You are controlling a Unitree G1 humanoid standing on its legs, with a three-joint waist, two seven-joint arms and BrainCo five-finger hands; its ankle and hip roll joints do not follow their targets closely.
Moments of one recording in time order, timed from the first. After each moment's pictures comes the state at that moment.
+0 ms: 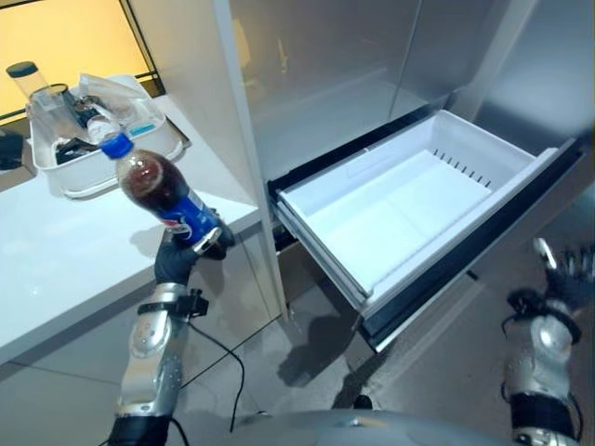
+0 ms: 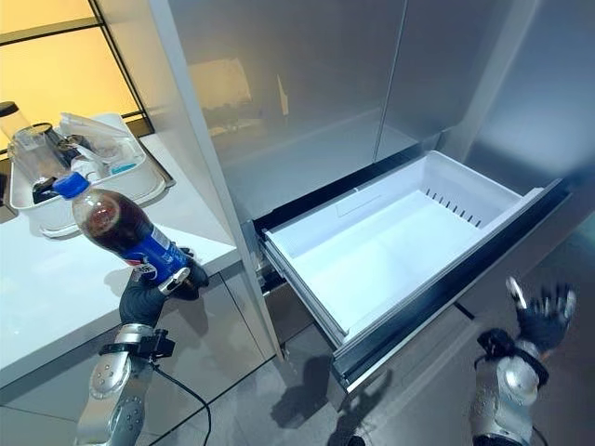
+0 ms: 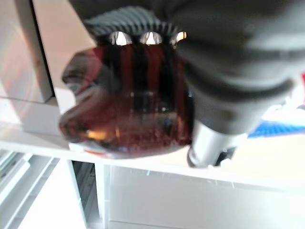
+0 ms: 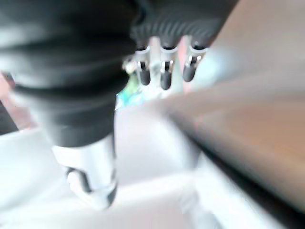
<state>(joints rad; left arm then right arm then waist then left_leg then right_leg) 0.16 0.25 0.06 -0.10 -0.49 -0.21 -0.07 0.04 -0.26 -0.37 -0.07 0.43 -0.32 -0.35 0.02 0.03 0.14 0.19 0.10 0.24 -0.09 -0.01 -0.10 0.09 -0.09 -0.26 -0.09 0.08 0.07</state>
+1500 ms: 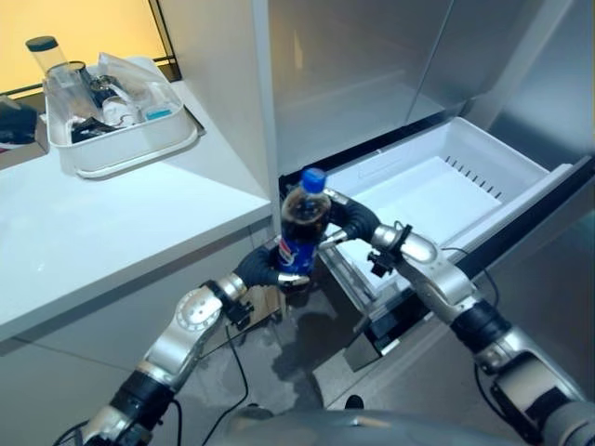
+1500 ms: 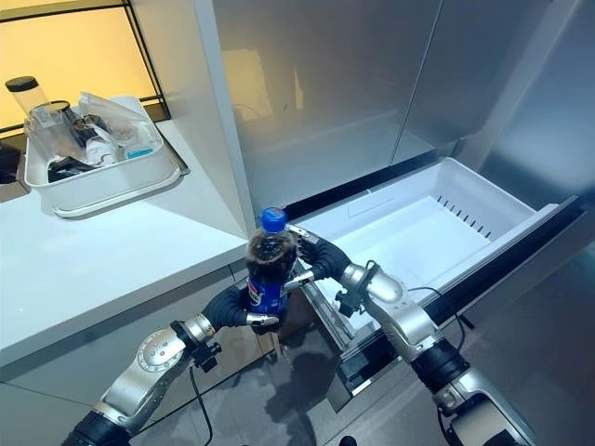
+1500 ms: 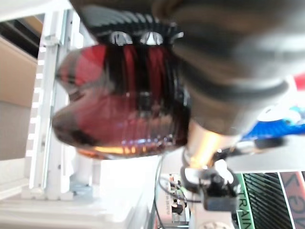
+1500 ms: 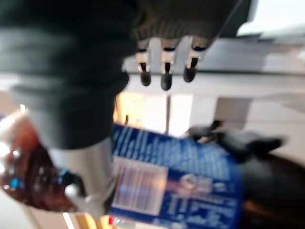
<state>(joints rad) -0.06 0.50 -0.40 0.01 -0.35 -0.18 -0.34 -0.44 -0.42 0.53 0.16 0.56 -0.12 0.43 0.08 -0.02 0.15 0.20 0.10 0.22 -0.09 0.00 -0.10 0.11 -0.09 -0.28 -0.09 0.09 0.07</state>
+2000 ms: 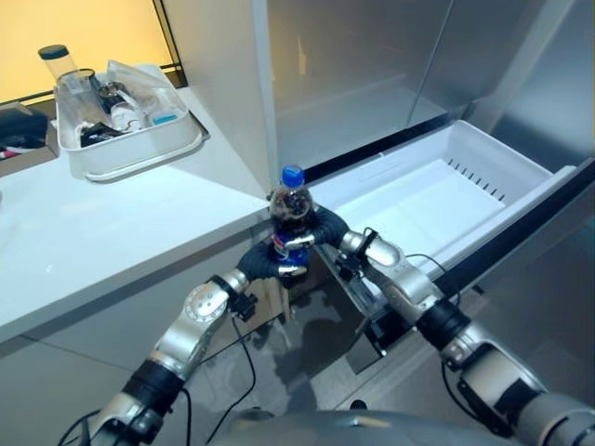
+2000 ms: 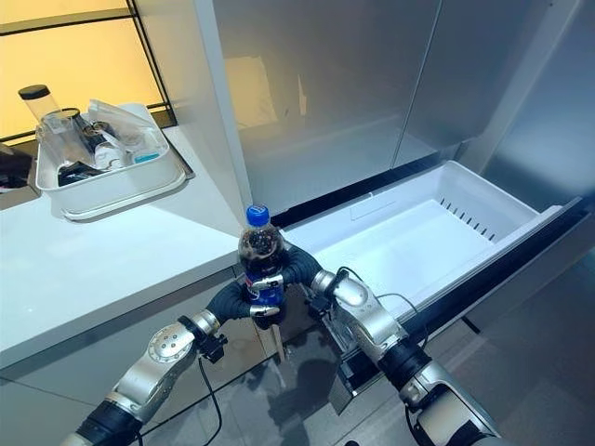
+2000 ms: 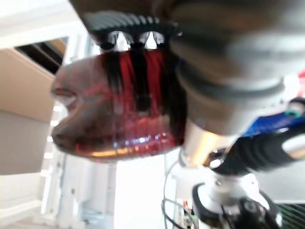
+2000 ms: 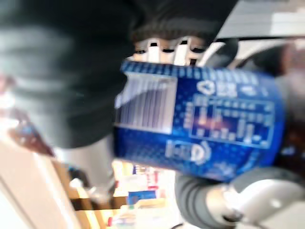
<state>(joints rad) -0.11 0.47 -0.41 0.13 -0.35 -0.14 -0.28 -0.49 -0.29 0.59 0.31 0.47 -0.13 0.33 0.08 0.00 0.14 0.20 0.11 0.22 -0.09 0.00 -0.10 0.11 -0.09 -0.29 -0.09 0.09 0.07</state>
